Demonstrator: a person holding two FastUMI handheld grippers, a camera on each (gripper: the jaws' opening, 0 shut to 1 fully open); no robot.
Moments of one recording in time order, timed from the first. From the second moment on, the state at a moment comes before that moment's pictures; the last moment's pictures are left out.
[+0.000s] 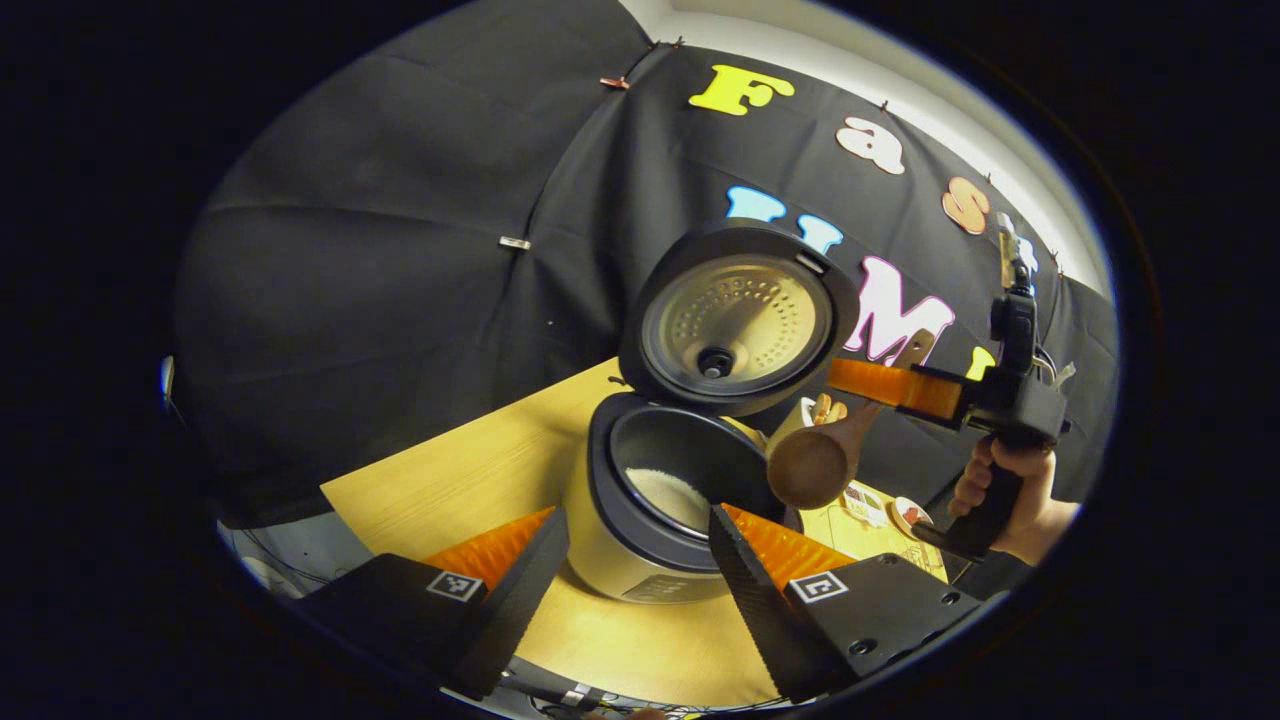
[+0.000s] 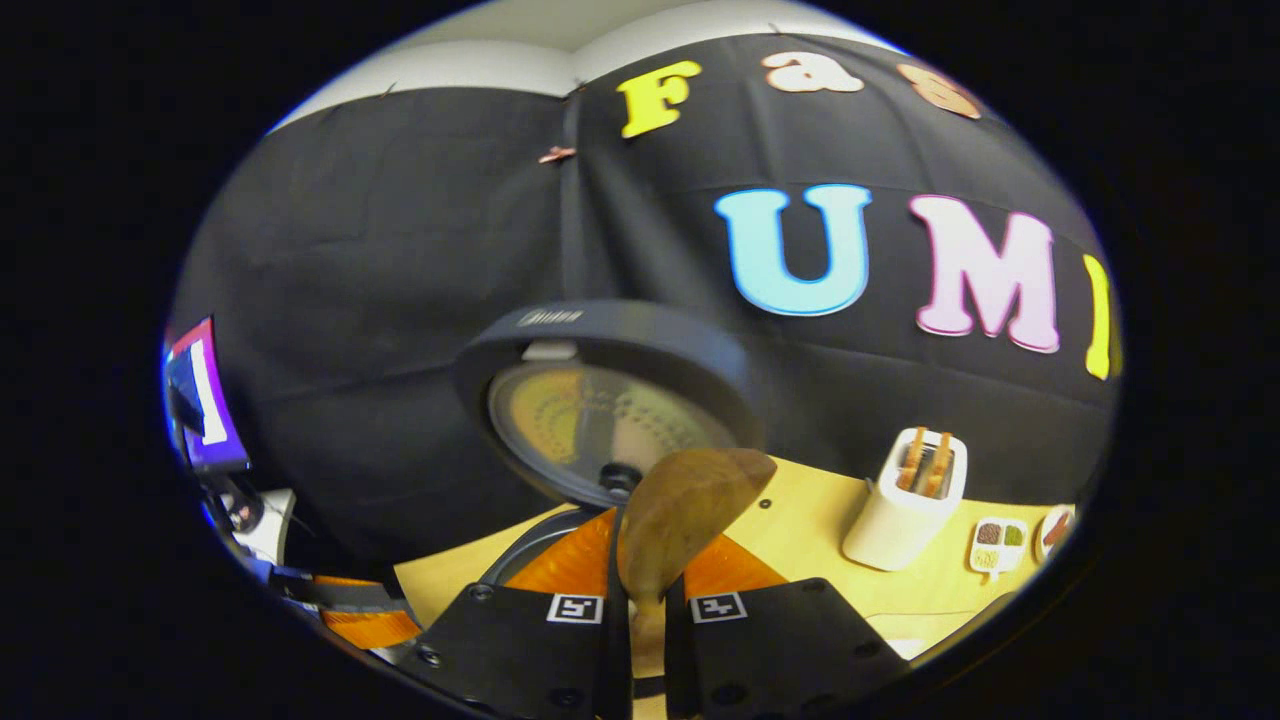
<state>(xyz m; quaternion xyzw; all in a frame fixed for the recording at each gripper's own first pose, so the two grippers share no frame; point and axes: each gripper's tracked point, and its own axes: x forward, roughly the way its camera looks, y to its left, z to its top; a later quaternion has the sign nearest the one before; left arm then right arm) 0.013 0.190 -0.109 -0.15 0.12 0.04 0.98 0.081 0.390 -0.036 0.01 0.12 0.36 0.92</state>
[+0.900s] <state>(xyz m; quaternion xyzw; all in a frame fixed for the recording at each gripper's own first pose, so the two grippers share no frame) 0.018 0.085 -0.080 -0.09 0.11 0.04 0.99 0.161 -0.068 -0.021 0.27 0.10 -0.02 0.96</state>
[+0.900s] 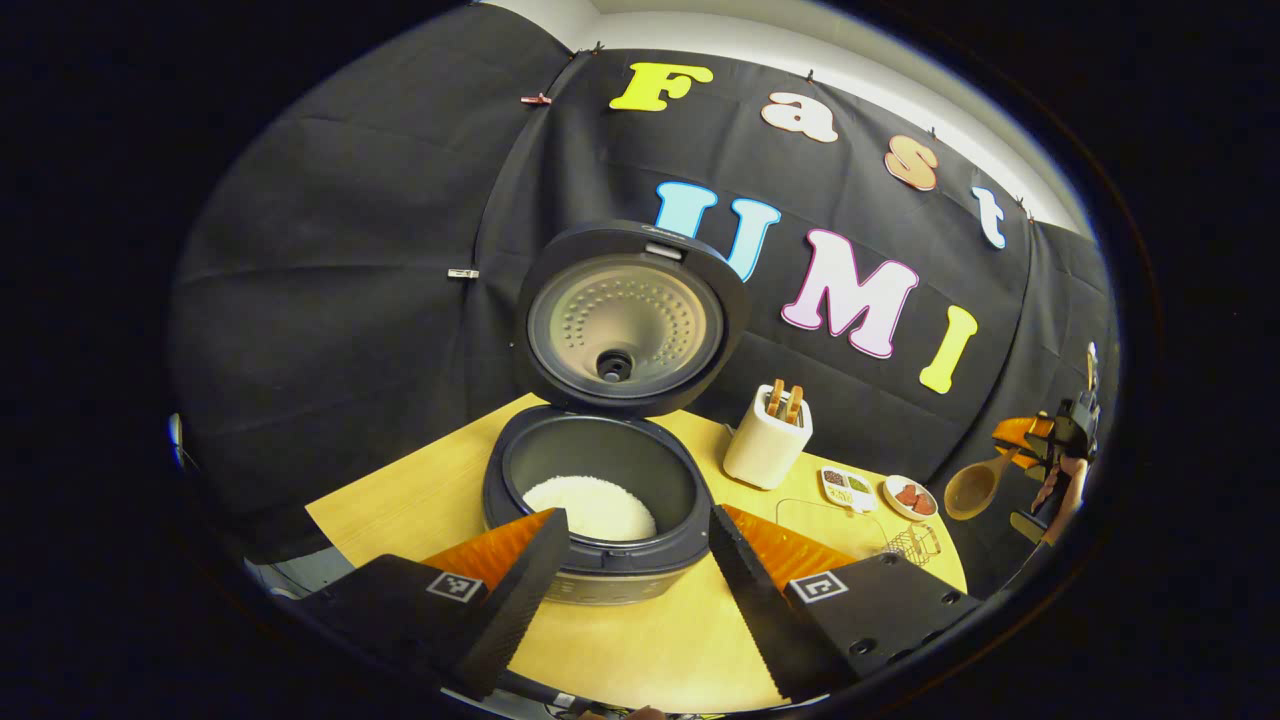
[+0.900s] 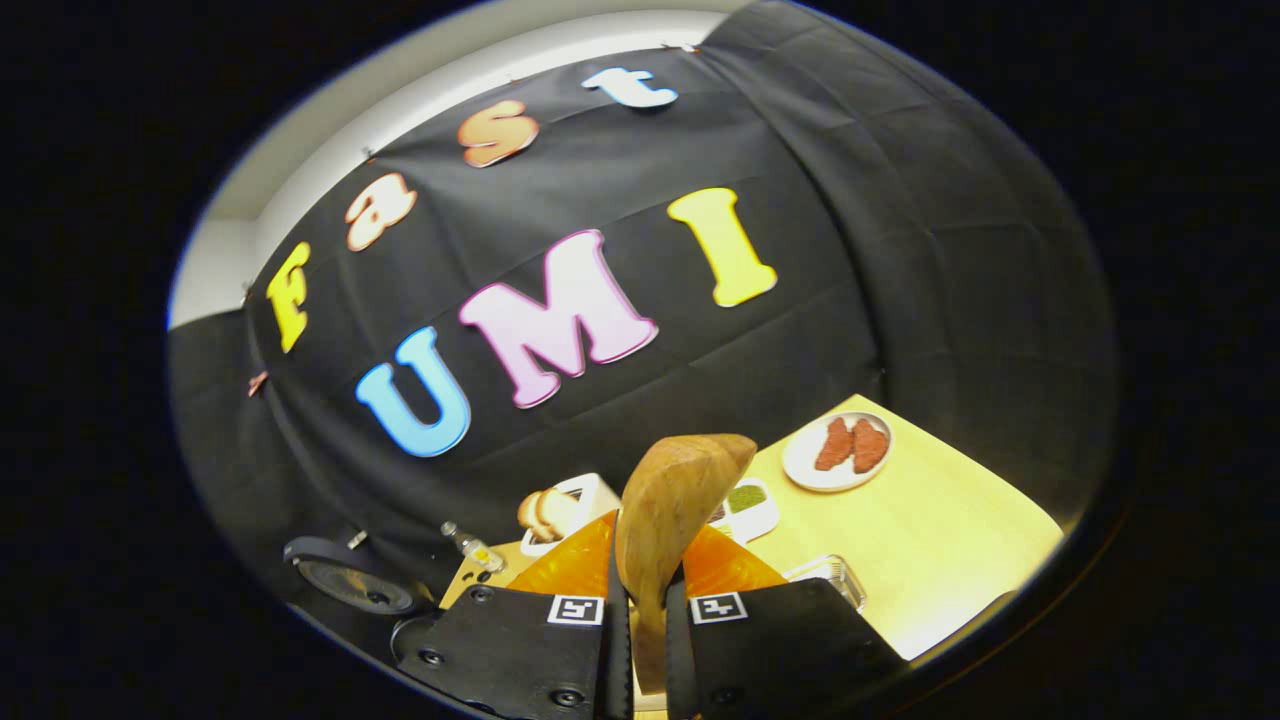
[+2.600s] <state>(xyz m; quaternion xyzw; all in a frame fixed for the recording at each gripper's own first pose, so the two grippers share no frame) 0.111 0.099 0.110 0.04 -0.09 0.13 0.99 0.144 -0.147 -0.158 0.13 0.17 -0.13 0.97</state>
